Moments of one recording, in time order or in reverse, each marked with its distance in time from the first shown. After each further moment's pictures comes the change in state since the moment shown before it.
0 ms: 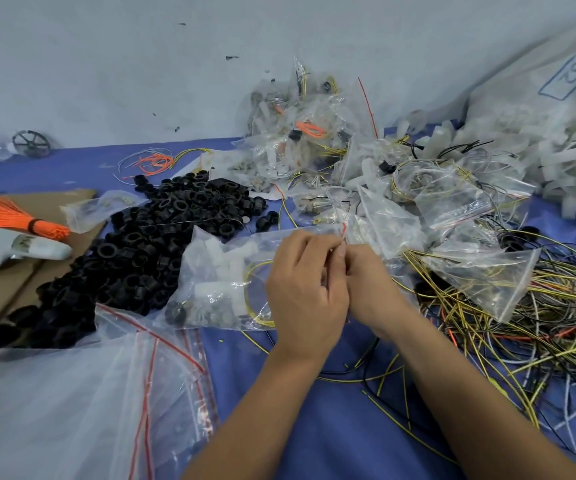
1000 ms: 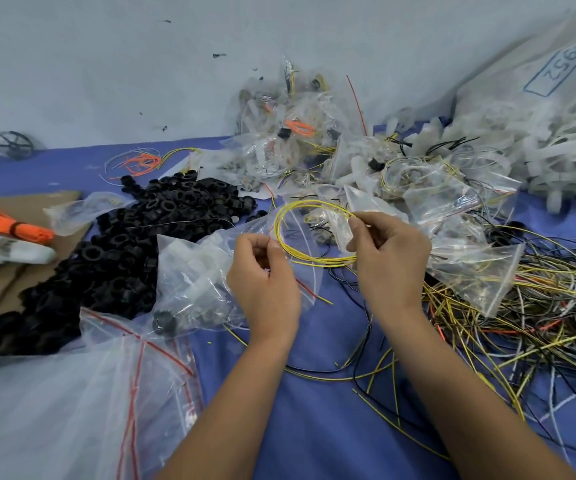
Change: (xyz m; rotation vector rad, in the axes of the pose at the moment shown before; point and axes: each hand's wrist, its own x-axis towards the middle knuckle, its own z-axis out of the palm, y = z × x) left_hand 0.008 -0.031 0.006 -0.251 0.159 -0.596; right_hand 0.010 0.007 -0.024 -0.314 0.698 -0.164
